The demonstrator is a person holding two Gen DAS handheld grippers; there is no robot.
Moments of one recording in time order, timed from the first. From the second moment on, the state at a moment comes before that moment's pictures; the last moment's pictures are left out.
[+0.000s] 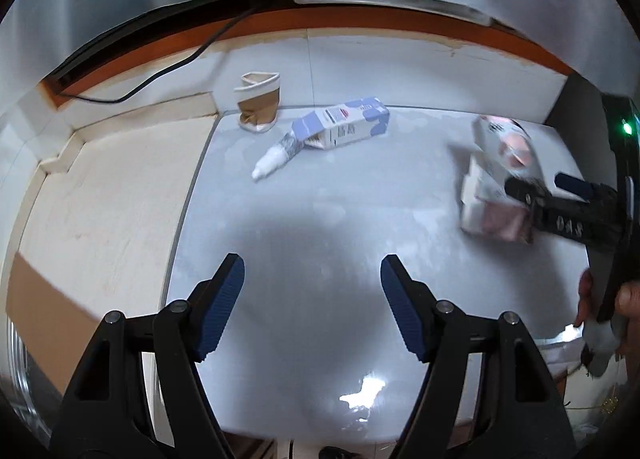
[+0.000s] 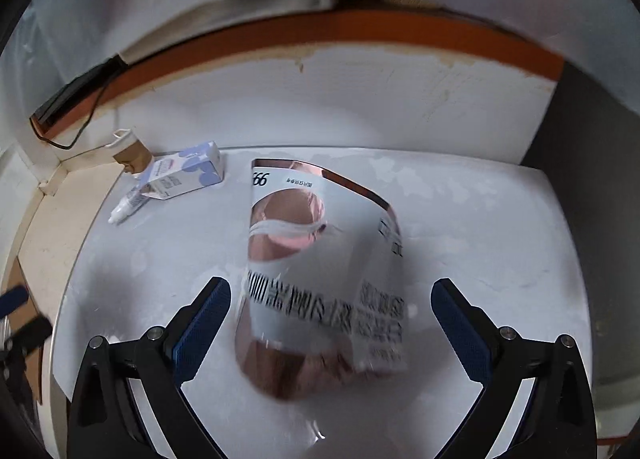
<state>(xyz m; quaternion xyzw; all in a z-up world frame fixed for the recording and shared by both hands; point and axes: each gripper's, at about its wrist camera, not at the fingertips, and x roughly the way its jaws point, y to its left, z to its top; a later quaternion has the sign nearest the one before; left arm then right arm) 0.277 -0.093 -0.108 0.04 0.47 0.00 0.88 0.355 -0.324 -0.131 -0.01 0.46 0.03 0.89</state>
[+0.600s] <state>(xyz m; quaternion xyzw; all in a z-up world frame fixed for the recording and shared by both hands) 0.444 -0.146 -0.163 0.20 0.50 -0.06 0.84 0.388 -0.341 -0.157 0.04 0.48 0.07 0.87</state>
